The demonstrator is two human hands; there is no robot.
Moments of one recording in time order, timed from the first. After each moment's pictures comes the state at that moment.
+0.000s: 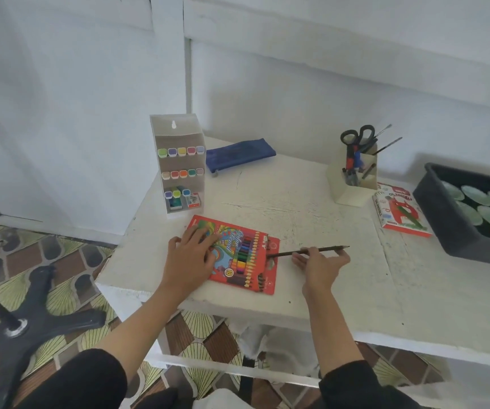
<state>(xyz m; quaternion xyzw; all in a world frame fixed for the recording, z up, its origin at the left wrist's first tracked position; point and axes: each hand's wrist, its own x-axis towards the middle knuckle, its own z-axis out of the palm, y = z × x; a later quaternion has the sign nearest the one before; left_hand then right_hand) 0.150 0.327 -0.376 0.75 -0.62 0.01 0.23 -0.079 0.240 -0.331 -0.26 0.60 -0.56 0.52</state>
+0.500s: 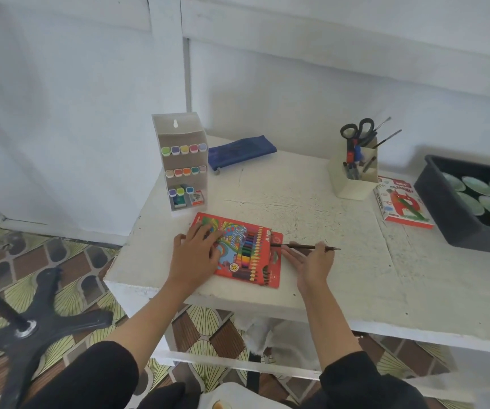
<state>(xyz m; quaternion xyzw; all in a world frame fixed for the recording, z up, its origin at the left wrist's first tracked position) 0.149 0.329 -0.370 0.76 -0.61 -0.04 0.22 -0.062 0.252 -0.328 -0.20 0.54 -0.57 0.59</state>
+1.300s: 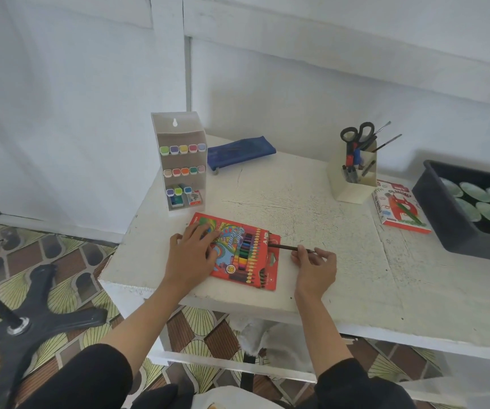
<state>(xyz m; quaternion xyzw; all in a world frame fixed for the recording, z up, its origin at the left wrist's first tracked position) 0.150 0.327 -0.369 0.76 -0.61 -0.05 0.23 -0.071 0.258 -0.352 -0.34 0.59 -0.59 0.42</state>
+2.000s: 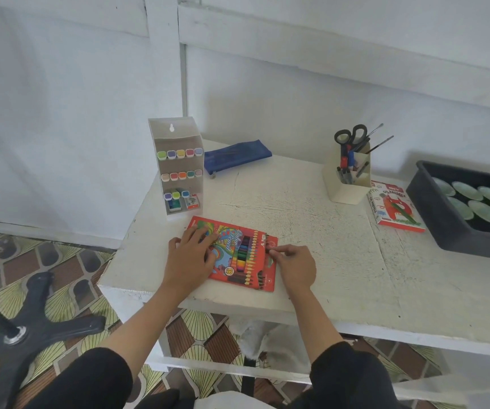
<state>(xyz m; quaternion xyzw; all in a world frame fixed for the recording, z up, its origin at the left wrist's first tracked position) 0.149 0.328 -0.368 0.76 -0.61 -0.05 0.23 -0.057 0.247 -0.351 -0.60 0.69 -0.28 0.30</state>
